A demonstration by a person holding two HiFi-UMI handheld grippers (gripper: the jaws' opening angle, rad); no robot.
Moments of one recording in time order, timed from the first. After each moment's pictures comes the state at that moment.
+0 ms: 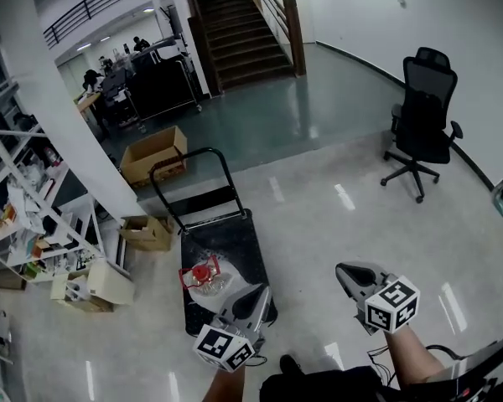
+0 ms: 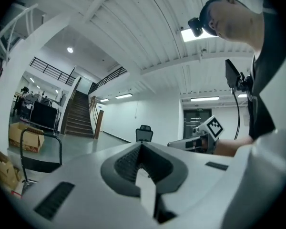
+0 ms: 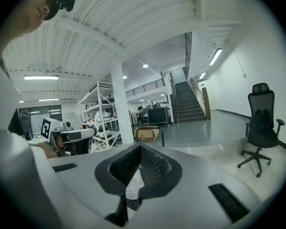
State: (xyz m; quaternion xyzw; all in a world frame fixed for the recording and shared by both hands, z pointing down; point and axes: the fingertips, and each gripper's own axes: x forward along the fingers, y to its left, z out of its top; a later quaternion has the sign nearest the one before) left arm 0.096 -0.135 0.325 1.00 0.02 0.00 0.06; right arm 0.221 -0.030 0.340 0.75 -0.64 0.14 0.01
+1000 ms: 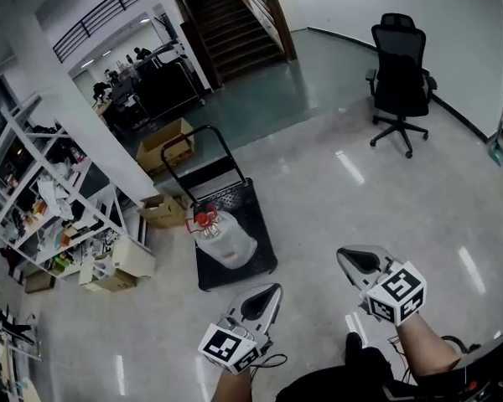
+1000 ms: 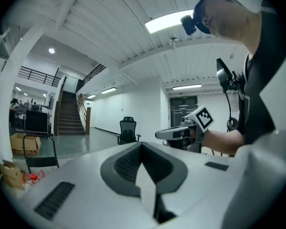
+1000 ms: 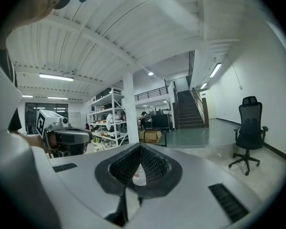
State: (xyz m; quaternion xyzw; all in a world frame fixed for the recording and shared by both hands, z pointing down) left arm -0.091 0.205 0.319 1.00 0.06 0.06 0.00; right arm 0.034 0.276 0.324 0.75 -0.65 0.09 0.02
